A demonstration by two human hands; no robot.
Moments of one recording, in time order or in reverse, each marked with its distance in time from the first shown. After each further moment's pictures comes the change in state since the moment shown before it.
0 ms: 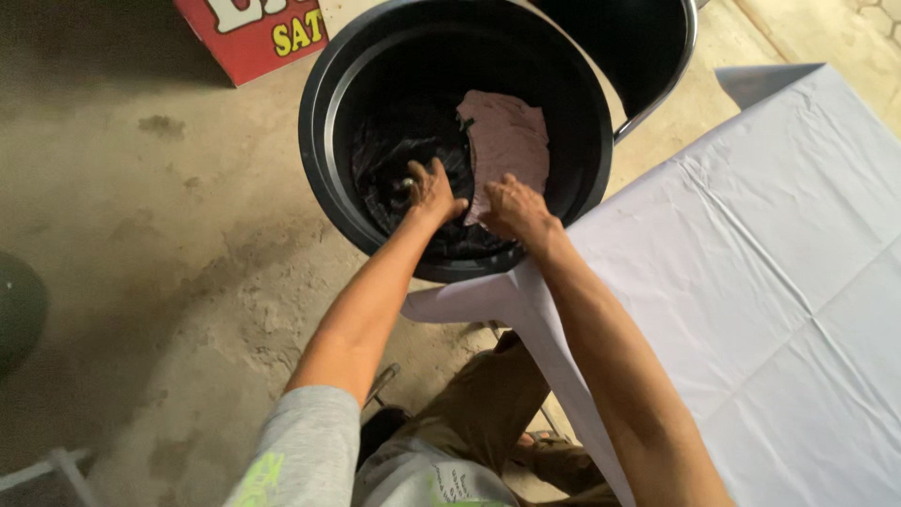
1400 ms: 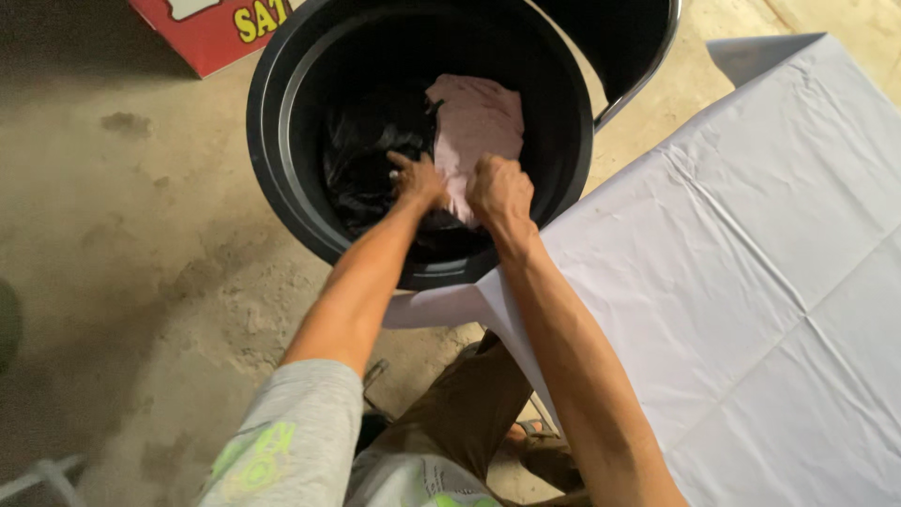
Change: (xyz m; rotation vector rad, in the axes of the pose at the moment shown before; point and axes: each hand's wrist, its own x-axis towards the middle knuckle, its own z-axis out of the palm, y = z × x) left_hand 0.046 0.024 0.033 0.013 -0.171 -0.263; right_hand 0.041 0.037 0.045 0.190 0.492 0.256
